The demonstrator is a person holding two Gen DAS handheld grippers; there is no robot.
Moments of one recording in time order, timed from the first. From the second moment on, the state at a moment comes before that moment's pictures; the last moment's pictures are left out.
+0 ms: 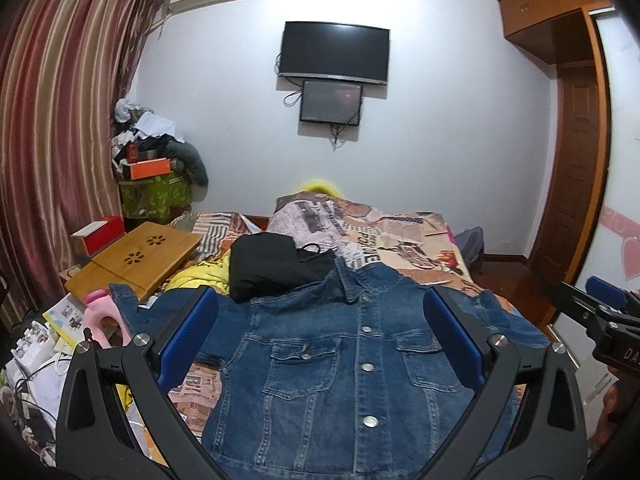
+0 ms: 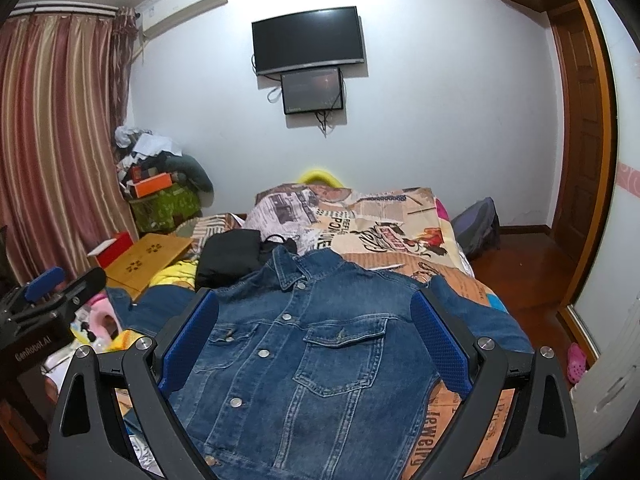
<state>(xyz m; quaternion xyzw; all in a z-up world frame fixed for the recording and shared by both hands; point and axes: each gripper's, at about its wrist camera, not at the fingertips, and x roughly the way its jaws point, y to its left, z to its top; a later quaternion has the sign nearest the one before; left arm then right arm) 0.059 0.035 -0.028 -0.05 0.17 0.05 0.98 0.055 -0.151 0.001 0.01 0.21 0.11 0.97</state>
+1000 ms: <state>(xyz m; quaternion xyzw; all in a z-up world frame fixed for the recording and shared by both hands) 0.200 0.353 -0.191 -0.28 0.35 0.22 0.86 0.179 -0.135 -0.061 -0.04 0.34 0.05 0.94</state>
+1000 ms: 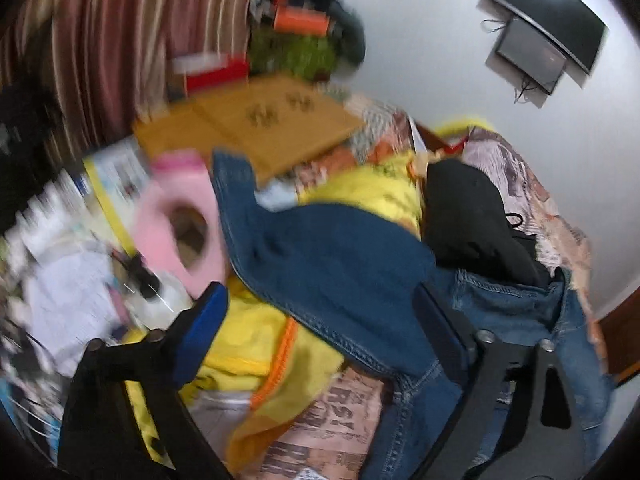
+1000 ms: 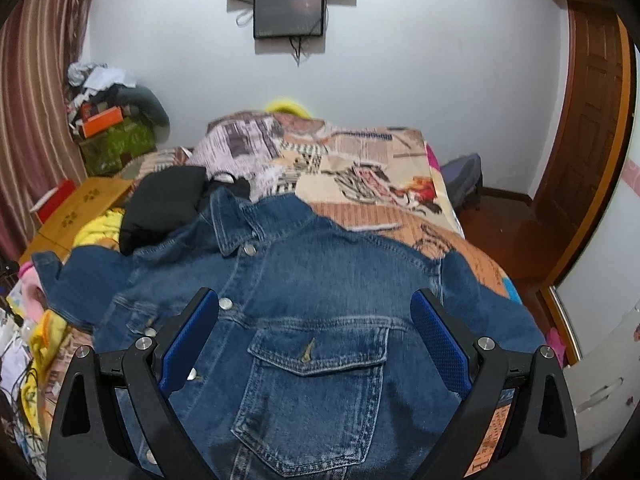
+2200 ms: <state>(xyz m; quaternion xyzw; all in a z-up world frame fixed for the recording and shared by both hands) 0.251 0.432 -0.253 -0.30 0.34 0.26 0.85 0.200 -0.112 -0.063 -0.07 0.36 0.04 0.93</state>
